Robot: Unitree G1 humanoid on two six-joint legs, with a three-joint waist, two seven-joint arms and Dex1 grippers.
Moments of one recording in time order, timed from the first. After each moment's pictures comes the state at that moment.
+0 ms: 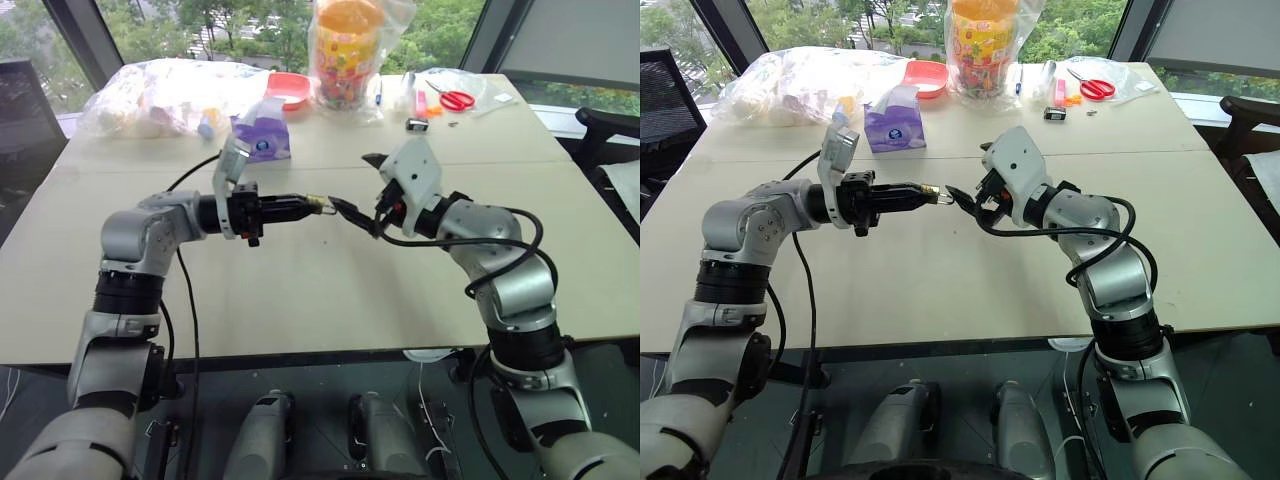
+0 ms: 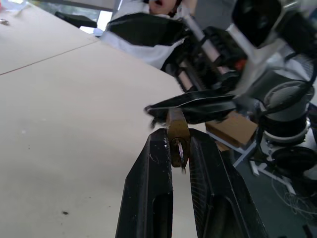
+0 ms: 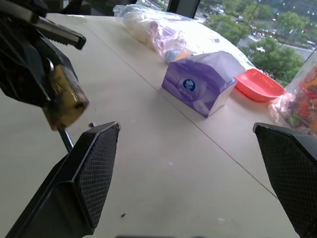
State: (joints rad) left arm -0.79 0.50 0.02 0.19 -0.62 0.82 -1.22; right arm -0.62 -0.40 0.09 -0.31 0.13 0.63 0.62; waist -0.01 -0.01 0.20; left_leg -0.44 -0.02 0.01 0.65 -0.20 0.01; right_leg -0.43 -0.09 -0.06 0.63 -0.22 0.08
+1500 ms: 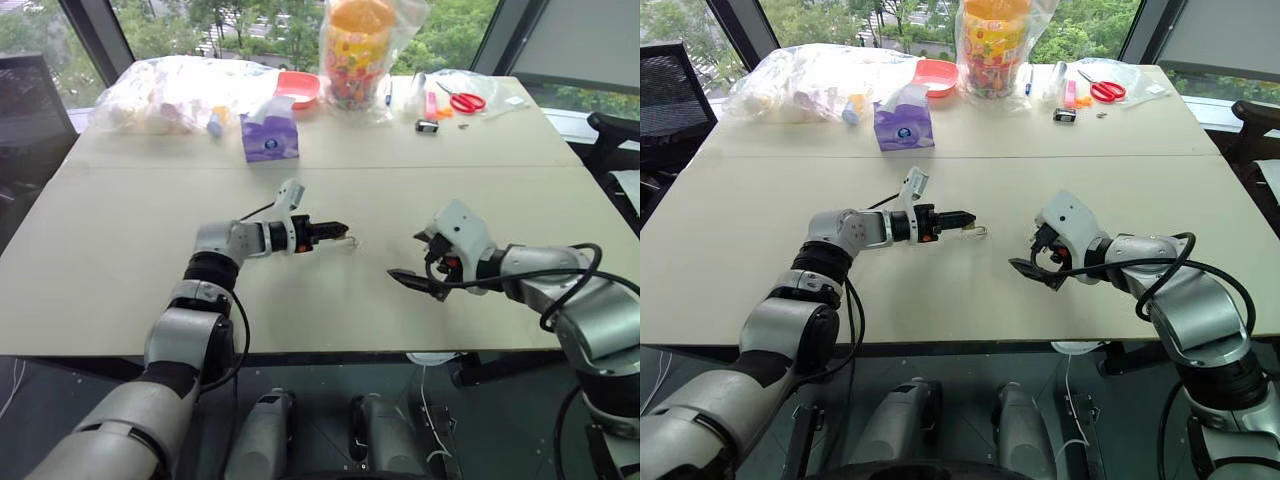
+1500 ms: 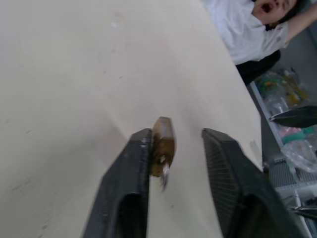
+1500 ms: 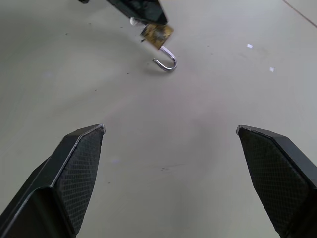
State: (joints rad) left arm -1.01 0.18 0.06 0.91 -0.43 0.81 -0.84; right arm -0.40 -0.79 0.04 -0.52 0.33 1.05 0.68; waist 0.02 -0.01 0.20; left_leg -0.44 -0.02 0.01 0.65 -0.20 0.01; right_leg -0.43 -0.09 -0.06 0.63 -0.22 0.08
